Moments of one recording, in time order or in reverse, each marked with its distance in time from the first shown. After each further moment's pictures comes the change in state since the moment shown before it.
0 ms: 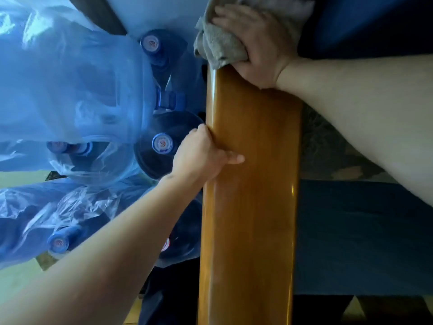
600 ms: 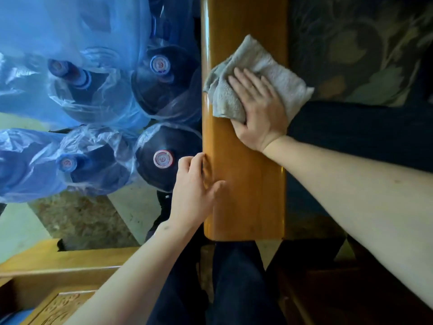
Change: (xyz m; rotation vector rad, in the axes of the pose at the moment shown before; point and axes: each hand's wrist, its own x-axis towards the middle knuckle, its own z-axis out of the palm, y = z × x) left_hand -0.225 -0.178 0.128 -0.059 0.157 0.221; right_hand -0.281 -0.181 0.075 -0.027 0.139 0.253
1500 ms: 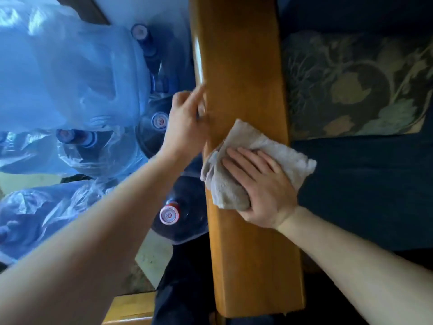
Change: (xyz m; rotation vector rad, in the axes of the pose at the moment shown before) left_hand 0.221 0.094 -0.075 0.014 0.075 0.183; right_hand -0.021 0.009 0.005 0.041 -0.105 -0.136
